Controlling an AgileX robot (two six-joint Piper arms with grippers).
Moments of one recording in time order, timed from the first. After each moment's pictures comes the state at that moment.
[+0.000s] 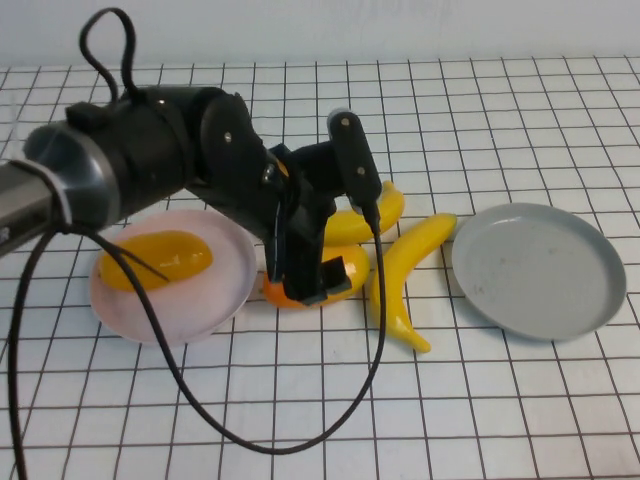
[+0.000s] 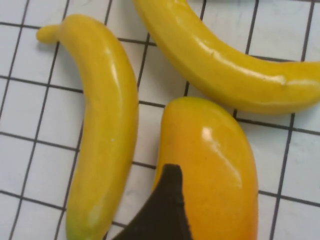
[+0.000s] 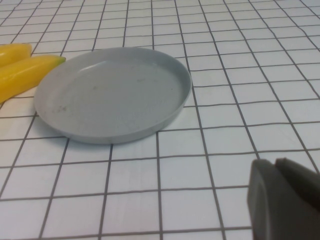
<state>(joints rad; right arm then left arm) 0.01 -0.01 0.03 0.07 0.35 0.02 -0.58 1.78 -1.39 -0.27 0.73 1.04</state>
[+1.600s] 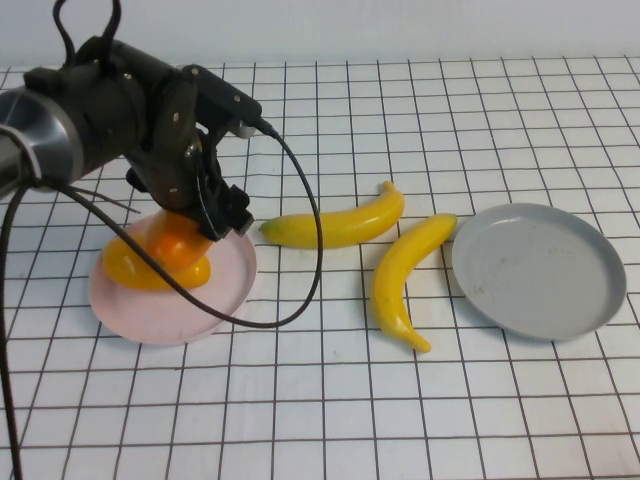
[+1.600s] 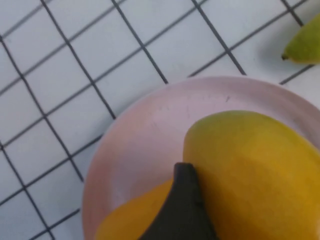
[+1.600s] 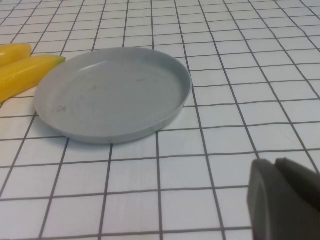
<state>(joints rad) 0.01 -0.01 0.03 0.07 0.35 0.02 -0.44 1.84 -1.49 0.24 0.84 0.12</state>
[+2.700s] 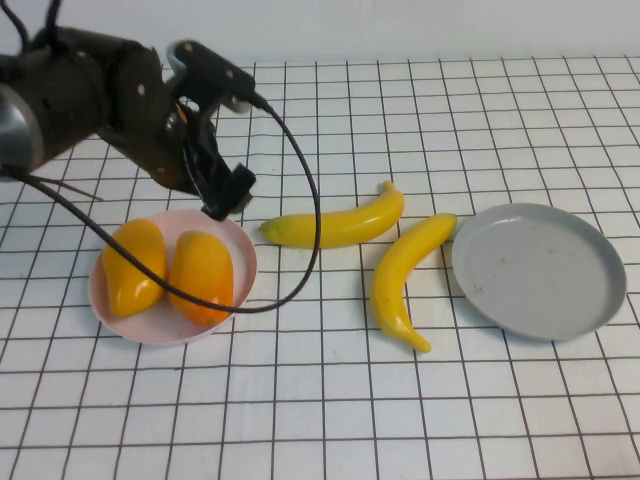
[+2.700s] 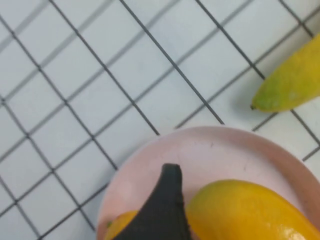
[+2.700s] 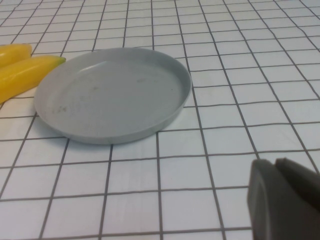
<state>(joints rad) 0.01 -0.01 0.03 0.07 0.35 0.02 -0.39 1.81 -1.49 0.04 0.77 0.35</state>
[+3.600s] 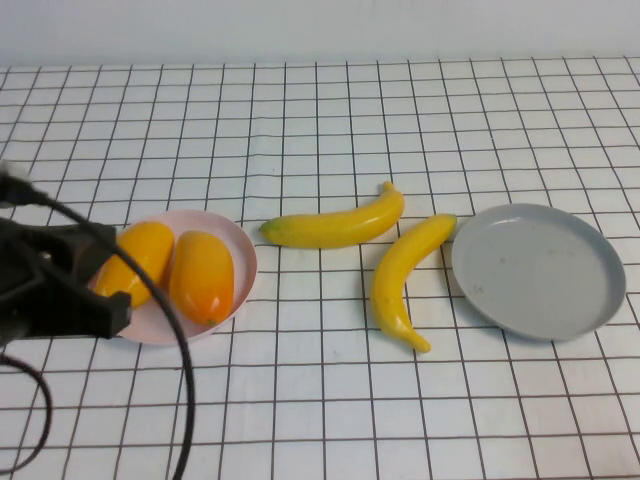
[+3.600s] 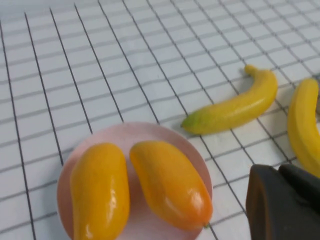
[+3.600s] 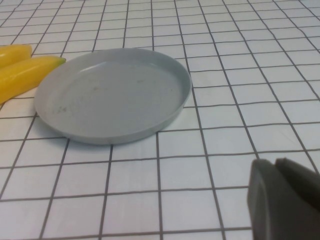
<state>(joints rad) 0.01 -0.01 0.03 0.07 0.35 0.02 -0.41 0.88 -0.71 -0.02 0.39 0.00</state>
